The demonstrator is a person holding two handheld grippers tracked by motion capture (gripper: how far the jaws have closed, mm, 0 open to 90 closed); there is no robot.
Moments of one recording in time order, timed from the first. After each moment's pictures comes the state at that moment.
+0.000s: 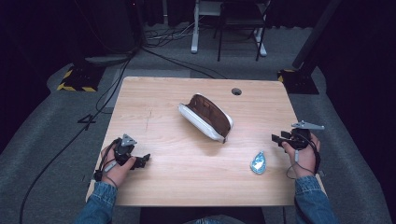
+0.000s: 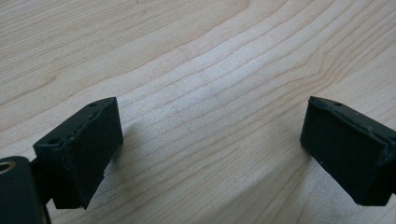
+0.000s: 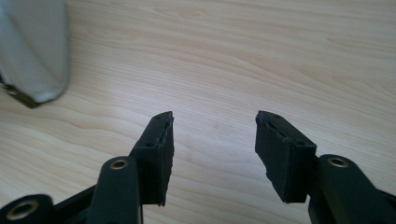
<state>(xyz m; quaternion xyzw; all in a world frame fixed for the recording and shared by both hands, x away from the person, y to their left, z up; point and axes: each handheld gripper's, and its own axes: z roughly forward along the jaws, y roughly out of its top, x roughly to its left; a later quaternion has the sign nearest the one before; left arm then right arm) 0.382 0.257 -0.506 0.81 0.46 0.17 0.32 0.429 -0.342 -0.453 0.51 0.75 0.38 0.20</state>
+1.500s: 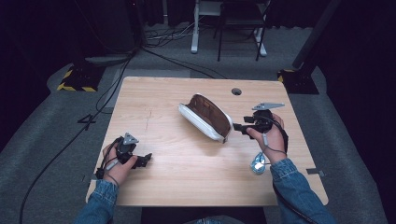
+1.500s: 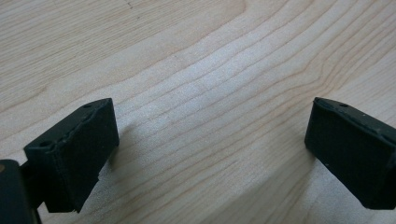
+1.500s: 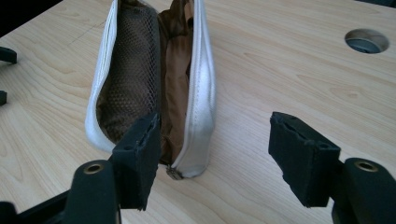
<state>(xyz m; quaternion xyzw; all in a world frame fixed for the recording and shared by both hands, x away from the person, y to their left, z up) 0.388 0.253 -0.506 0.81 0.46 0.17 0.32 0.464 -0.215 -0.407 0.41 0.81 0.41 0.13</state>
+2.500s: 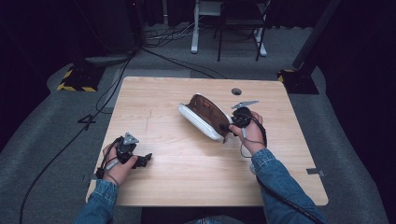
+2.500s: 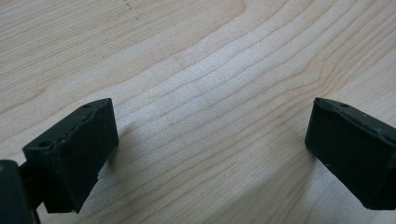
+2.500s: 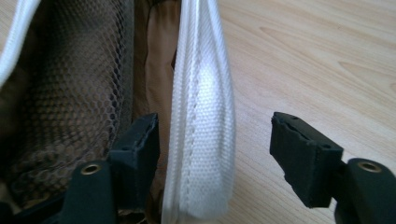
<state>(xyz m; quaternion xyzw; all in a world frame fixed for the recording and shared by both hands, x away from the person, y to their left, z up) 0.388 0.253 -0.506 0.82 0.45 0.17 0.32 0.509 -0.172 -0.452 0.41 0.83 0.35 0.11</state>
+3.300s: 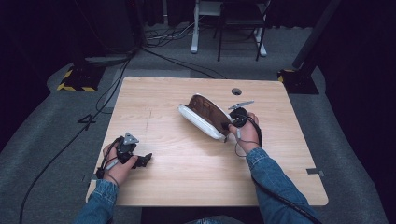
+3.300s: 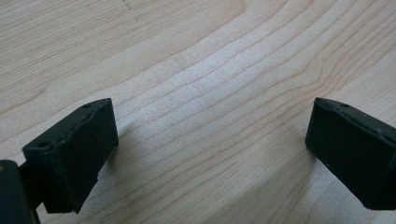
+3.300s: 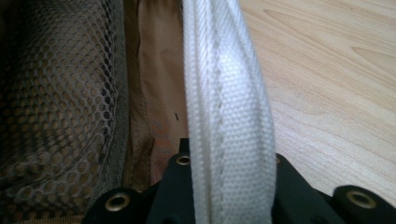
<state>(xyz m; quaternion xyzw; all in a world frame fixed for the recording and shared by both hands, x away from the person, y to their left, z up) 0.389 0.253 -0.506 0.82 0.45 0.16 0.32 0.514 -0.165 -0.461 0.43 0.84 0.33 0.10</state>
